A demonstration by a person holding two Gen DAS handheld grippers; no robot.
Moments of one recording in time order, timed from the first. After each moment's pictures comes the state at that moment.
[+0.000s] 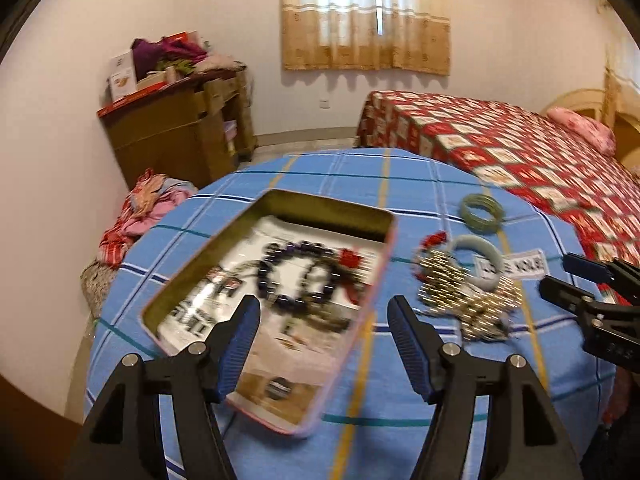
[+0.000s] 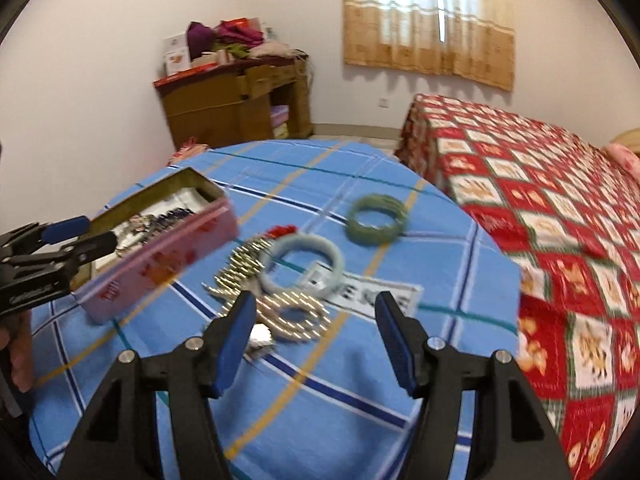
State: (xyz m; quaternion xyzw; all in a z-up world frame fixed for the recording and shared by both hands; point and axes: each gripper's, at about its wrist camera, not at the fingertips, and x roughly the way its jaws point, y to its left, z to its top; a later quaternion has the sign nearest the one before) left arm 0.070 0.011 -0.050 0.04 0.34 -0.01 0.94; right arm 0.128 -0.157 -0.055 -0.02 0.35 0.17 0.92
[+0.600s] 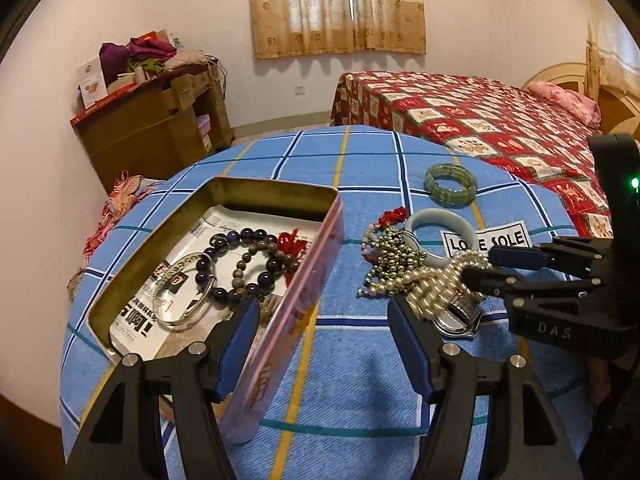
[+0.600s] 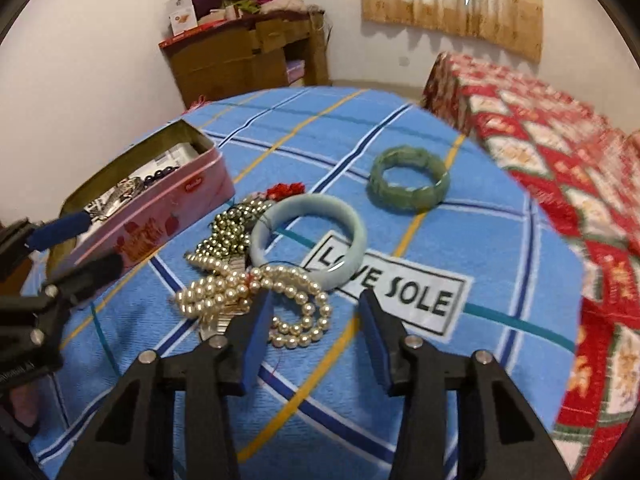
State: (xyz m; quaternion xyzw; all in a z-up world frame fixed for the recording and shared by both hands) left arm 0.080 -0.025 -0.071 0.06 0.37 -0.04 0.93; right arm 0.167 -0.148 -0.088 -0.03 0.42 0.22 0.88
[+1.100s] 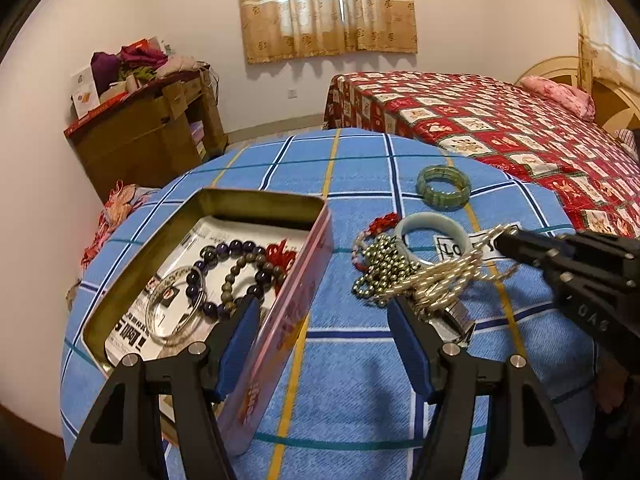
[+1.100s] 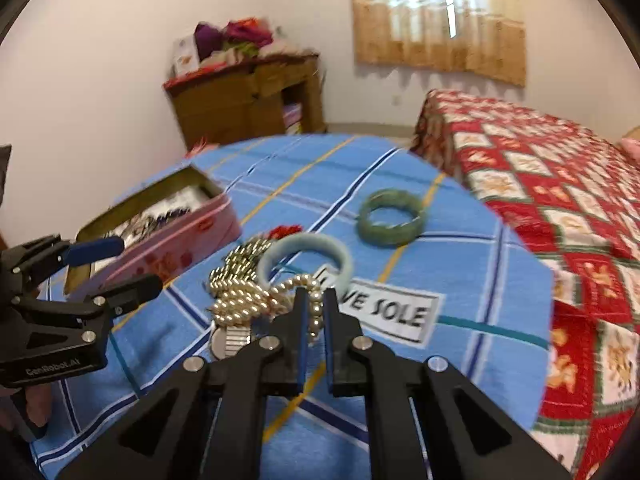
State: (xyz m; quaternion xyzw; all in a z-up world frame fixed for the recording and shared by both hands) left arm 0.087 -0.036 -0.068 0.08 0.36 -0.05 0.93; right arm 0.133 -0.167 -0.061 -0.01 0.32 0.18 0.93
